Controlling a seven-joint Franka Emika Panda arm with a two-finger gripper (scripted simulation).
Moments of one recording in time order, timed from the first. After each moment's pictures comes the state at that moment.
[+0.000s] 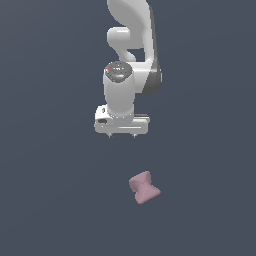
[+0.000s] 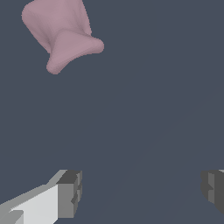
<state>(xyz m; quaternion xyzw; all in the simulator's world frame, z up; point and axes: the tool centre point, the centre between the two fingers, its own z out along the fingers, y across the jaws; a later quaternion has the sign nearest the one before) -0.013 -0.024 0.159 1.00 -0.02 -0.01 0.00</state>
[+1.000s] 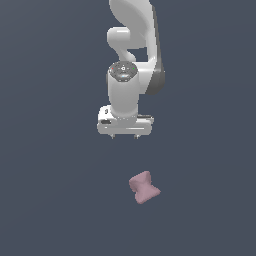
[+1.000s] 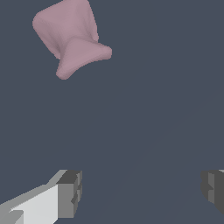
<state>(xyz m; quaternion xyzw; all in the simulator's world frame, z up) -0.005 -0.013 0.162 1.00 -0.01 0.00 0.00</state>
